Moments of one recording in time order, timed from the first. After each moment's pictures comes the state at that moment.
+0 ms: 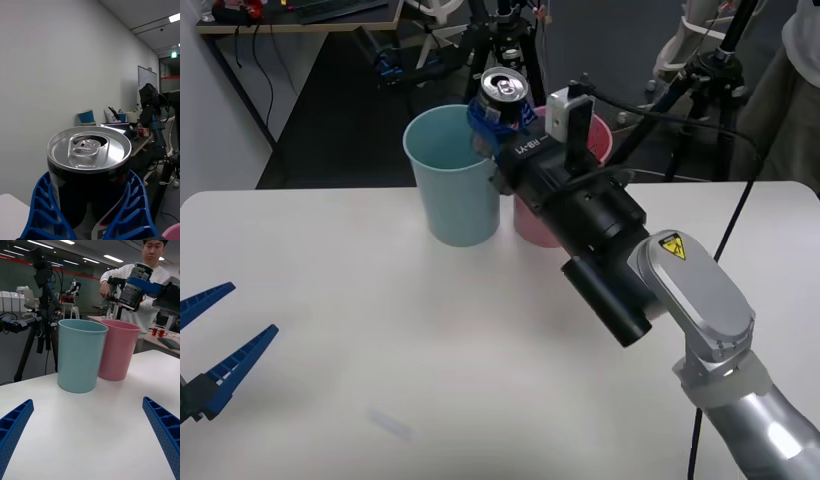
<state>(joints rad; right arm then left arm) -0.42 -0.24 0.40 -1.68 1.11 -0.06 0.06 0.35 0.40 0.52 -1.66 -0.96 -1.22 0.00</state>
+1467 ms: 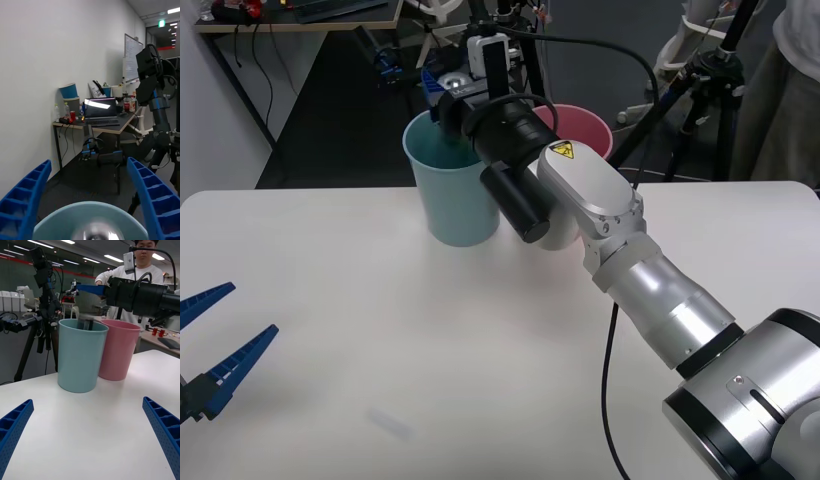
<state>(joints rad) -0.88 -0.08 0.40 -1.06 1.09 0.05 0.04 0.35 0.40 0.52 -1.66 -0.96 -1.22 0.00</state>
